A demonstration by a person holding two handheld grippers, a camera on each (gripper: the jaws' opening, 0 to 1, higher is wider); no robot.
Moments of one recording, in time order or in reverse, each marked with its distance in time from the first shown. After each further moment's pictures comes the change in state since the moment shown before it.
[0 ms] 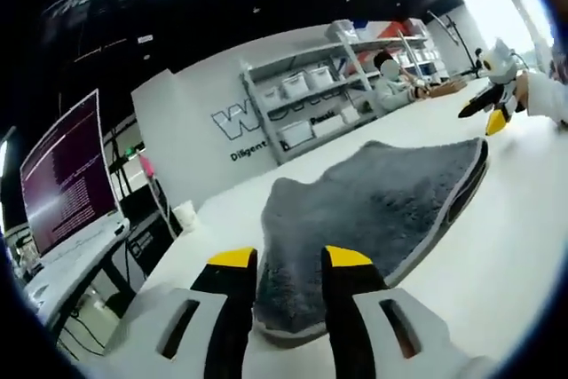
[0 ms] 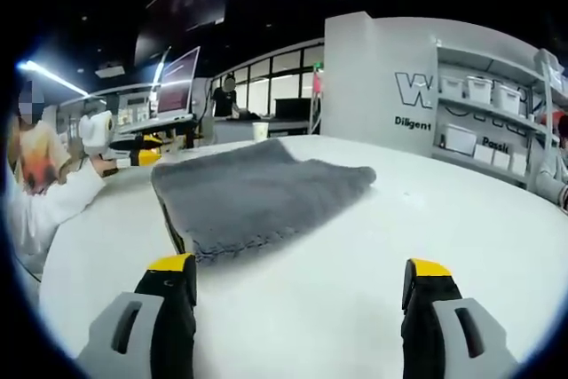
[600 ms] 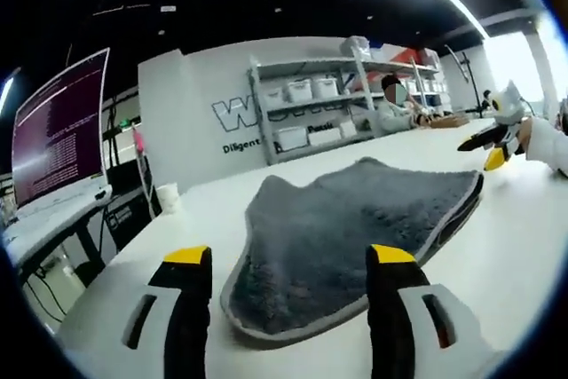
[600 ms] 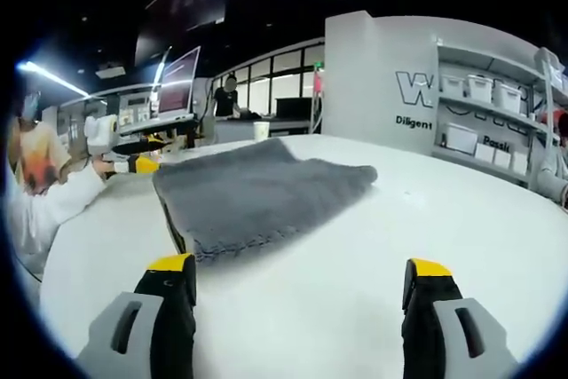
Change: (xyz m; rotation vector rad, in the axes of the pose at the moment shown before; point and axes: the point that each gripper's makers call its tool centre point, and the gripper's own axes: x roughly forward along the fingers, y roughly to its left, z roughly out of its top) left arm 0.009 -0.003 -0.010 -0.183 -0.004 -0.042; right arm 0.000 0.001 -0.001 0.003 0.003 0.007
